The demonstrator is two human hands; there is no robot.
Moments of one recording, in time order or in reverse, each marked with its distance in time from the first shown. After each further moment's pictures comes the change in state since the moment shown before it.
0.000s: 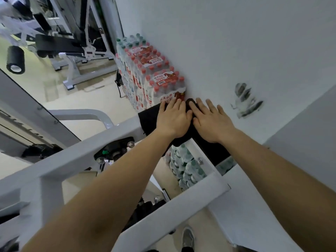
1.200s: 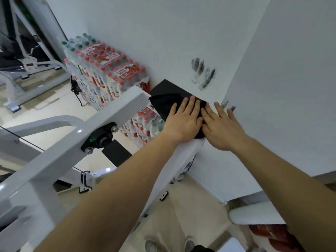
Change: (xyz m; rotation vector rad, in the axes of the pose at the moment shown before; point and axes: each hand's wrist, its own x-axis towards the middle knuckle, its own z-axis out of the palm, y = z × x) left_hand -0.110 0.075 0.016 0.021 -0.146 0.480; right_hand -0.185 -0.019 0.022 -0.006 -0.054 0.357
